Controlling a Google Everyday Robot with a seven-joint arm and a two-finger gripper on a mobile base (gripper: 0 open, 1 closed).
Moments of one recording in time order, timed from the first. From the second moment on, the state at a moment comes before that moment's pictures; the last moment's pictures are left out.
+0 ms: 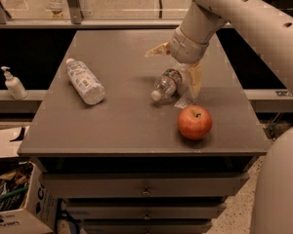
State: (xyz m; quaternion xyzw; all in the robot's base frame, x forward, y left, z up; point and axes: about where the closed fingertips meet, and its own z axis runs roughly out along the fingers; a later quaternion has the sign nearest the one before) arm 0.639 -0.081 0.839 -0.92 0.35 0.02 0.18
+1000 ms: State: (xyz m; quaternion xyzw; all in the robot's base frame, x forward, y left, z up) arm 0.656 -0.100 0.863 -0.83 0.47 0.12 0.28
